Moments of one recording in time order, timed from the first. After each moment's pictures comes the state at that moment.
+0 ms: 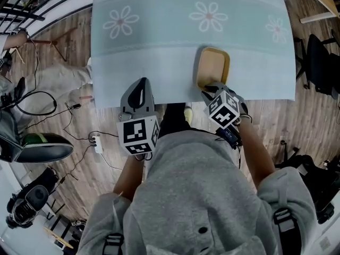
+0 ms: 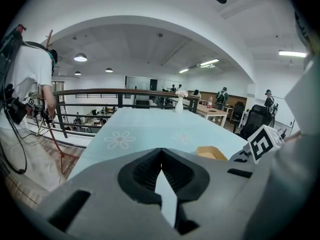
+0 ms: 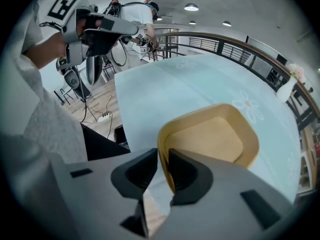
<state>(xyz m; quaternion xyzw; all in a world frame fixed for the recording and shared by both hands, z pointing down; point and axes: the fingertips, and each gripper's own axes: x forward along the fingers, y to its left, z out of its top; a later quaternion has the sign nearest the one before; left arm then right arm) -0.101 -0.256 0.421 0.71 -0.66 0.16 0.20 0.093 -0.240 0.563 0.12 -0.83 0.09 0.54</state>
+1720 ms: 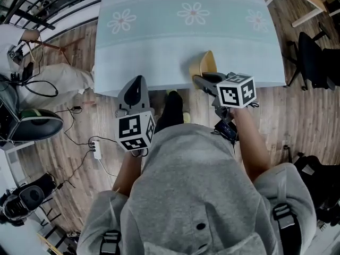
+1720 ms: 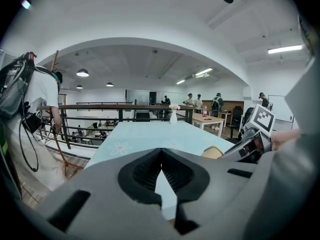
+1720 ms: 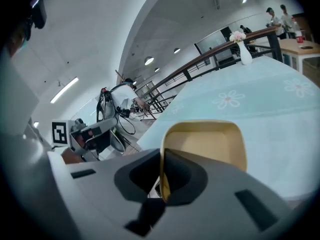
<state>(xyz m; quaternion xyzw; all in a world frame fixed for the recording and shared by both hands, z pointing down) -0.043 -0.170 0.368 0.71 -0.68 0.13 0.13 0.118 -0.206 0.446 0.18 -0.89 0.36 0.22</state>
